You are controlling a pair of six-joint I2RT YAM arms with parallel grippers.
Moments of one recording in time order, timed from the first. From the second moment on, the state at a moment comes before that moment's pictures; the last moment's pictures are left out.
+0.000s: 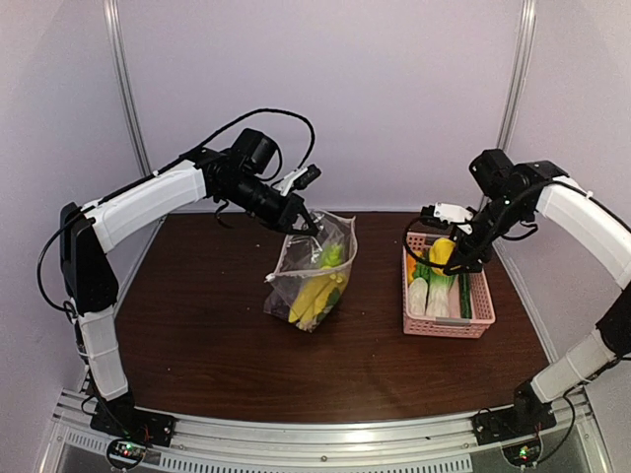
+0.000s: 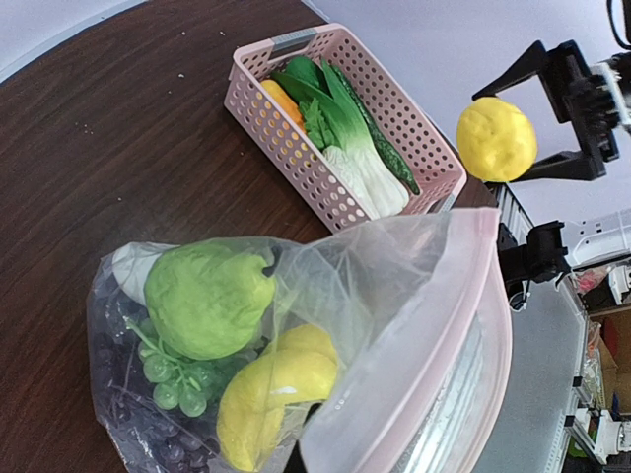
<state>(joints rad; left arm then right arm) -0.67 1.94 1.91 -0.83 0.60 -0.10 0.31 1.43 1.45 -1.19 -0.24 -0.83</state>
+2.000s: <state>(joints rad) -0.67 1.94 1.91 -0.83 0.63 -0.10 0.98 1.75 1.85 -1.07 -0.02 -0.88</state>
